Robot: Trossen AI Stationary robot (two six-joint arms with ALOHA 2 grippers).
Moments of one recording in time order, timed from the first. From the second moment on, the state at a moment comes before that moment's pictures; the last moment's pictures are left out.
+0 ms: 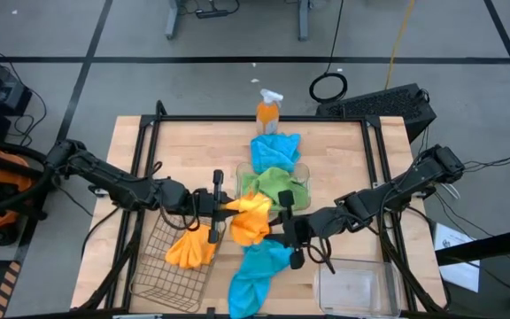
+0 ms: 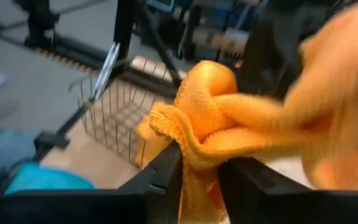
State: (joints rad) left arm -0.34 1.29 0.86 0.46 -0.26 0.21; right arm 0.45 1.50 1.23 -0.04 0.35 -0.17
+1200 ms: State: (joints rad) left arm -0.34 1.34 0.86 0.44 -0.17 0.21; right arm 0.51 1.50 1.23 -0.03 0.74 -0.20
